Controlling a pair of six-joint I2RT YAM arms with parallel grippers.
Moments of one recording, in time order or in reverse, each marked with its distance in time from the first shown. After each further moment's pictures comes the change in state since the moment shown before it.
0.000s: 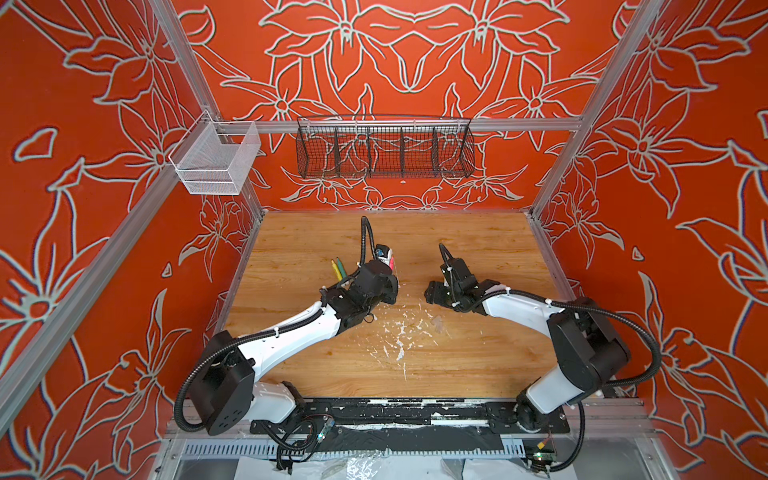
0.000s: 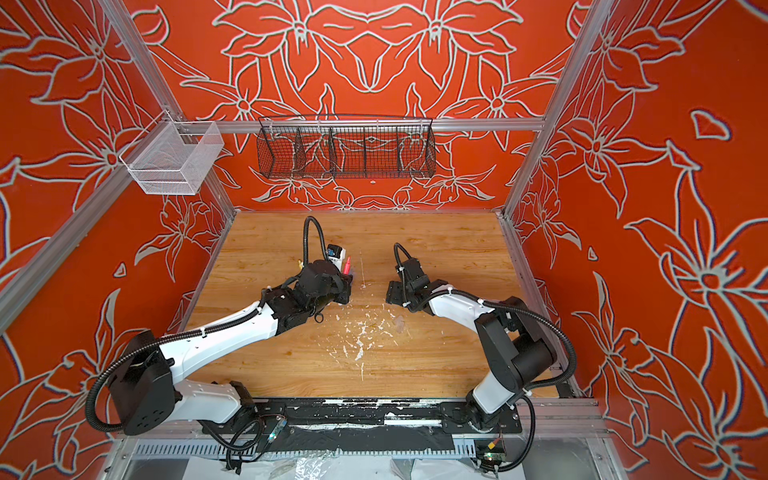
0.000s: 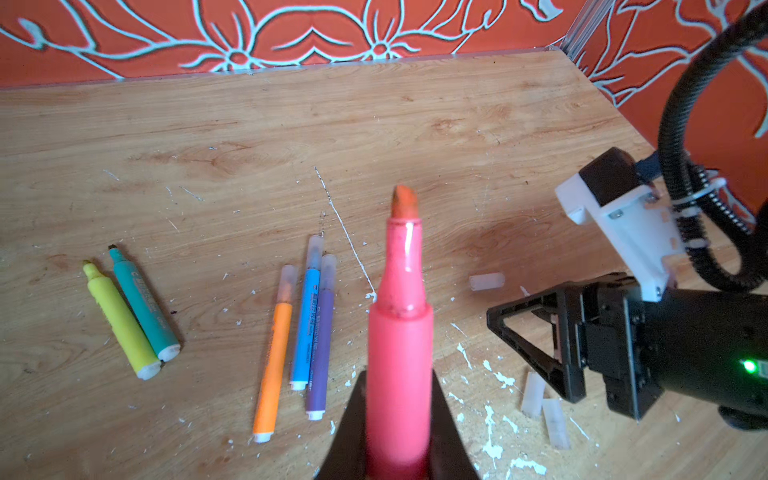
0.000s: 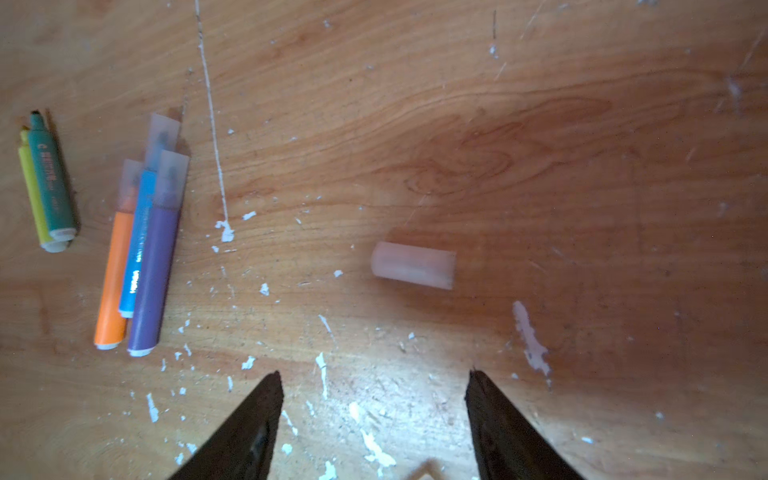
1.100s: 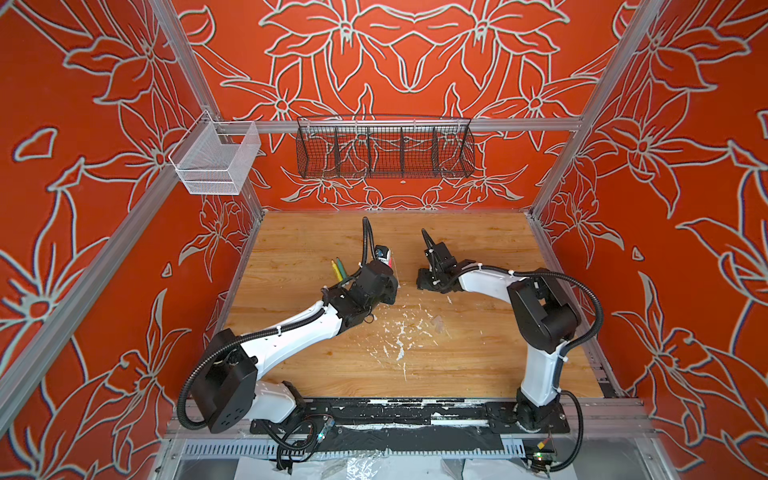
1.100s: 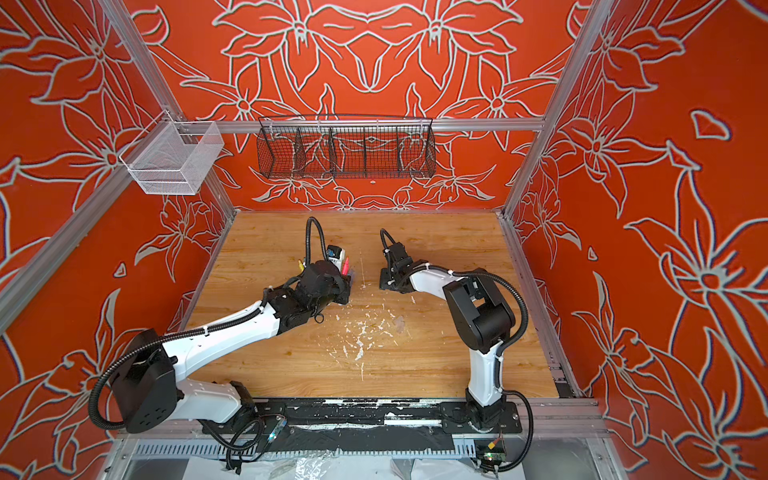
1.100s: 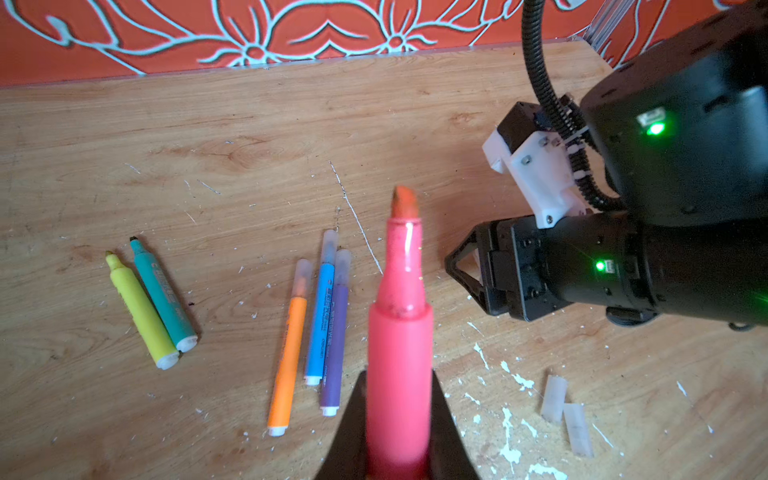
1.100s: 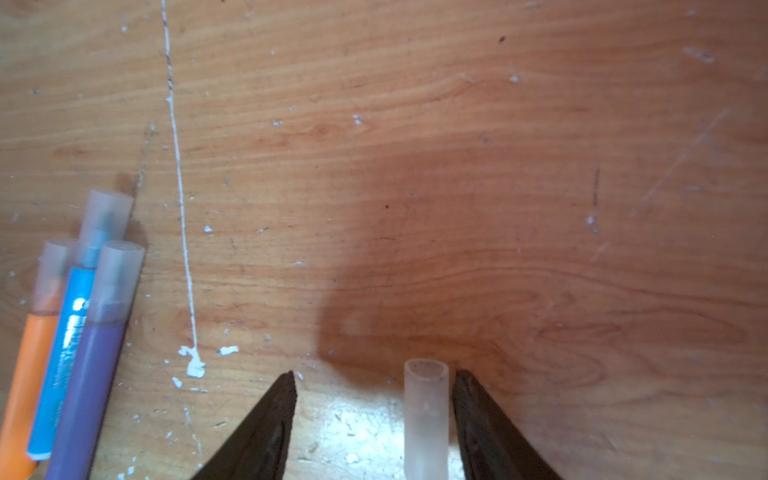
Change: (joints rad) left arm 0.000 0.010 0.000 -0.013 -0.037 0.000; right arm -0.013 0.304 0.315 -0.072 0.034 -0.127
